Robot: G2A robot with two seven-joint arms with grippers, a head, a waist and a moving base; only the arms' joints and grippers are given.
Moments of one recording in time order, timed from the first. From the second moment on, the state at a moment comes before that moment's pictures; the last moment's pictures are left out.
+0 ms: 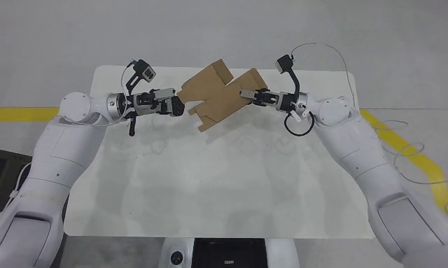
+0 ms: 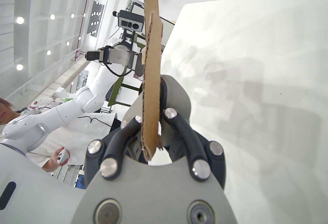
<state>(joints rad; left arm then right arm) 0.66 -0.94 -1.00 -1.06 -0.80 -0.36 -1.34 -0.51 -1.22 0.76 -0.84 0.40 -0.67 0.88</state>
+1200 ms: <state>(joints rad) 0.70 -0.95 -1.07 -1.05 -0.71 -0.35 -1.26 -0.57 -1.23 0.83 -0.97 0.35 -0.63 0.91</state>
